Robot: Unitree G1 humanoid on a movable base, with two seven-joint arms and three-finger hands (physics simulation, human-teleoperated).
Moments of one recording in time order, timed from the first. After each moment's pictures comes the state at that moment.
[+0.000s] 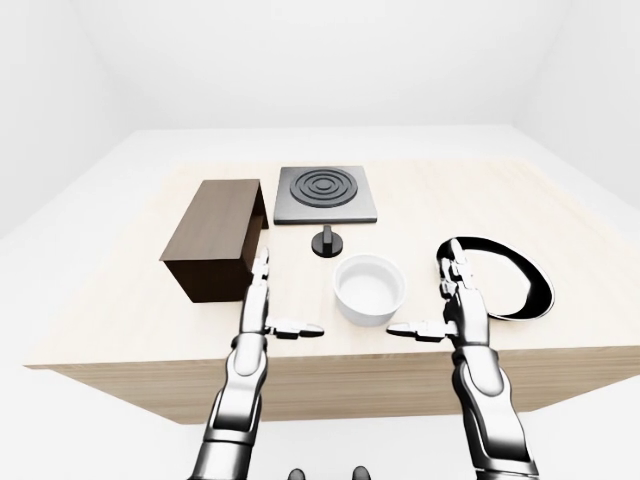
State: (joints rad) left arm -0.10 -0.01 -0.05 0.11 0.19 0.05 0.06; right arm 0.07 -0.03 -0.11 -0.14 -0.05 0.00 -0.01
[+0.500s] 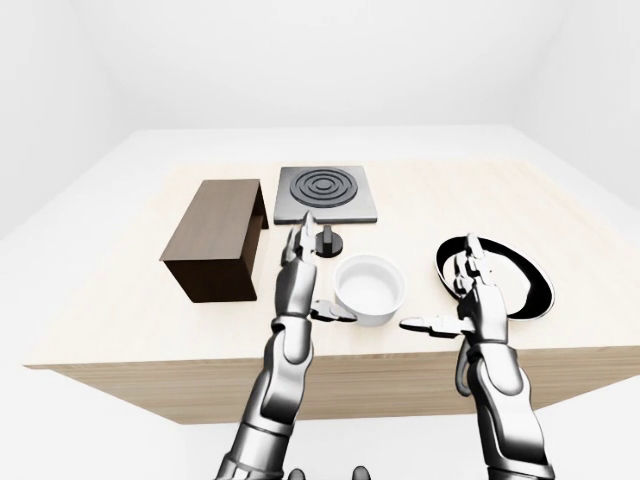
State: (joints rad) left arm -0.19 -0.12 -0.23 0.04 0.64 0.09 0.20; right arm 0.07 -0.05 -0.17 -0.21 -0.02 0.05 0.02
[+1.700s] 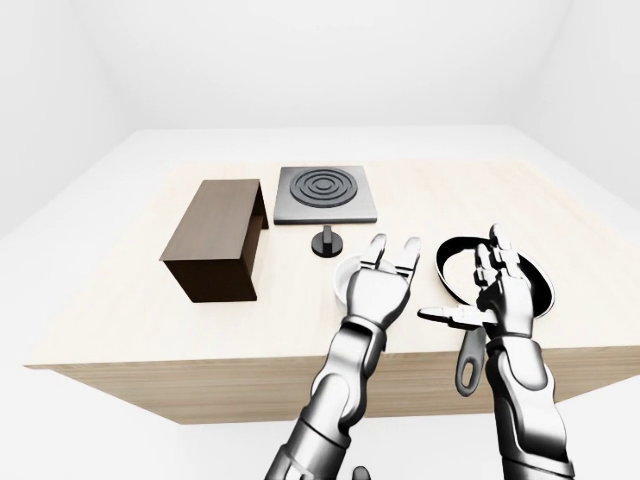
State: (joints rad) left arm -0.24 -0.33 -0.45 0.15 1.48 0.09 -0.13; right arm 0.03 -0.09 -0.26 -0.25 0.04 0.09 0.04
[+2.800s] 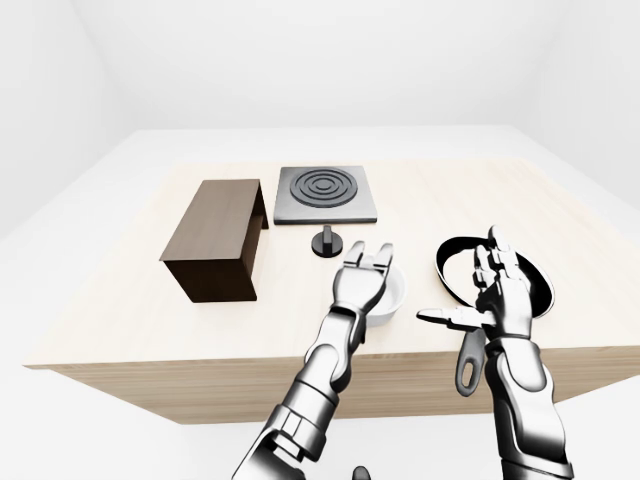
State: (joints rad) left arm -0.46 -0.29 -0.29 0.53 1.42 0.09 -0.03; right arm 0.04 -0.08 -0.26 -0.25 0.03 0.09 0.04
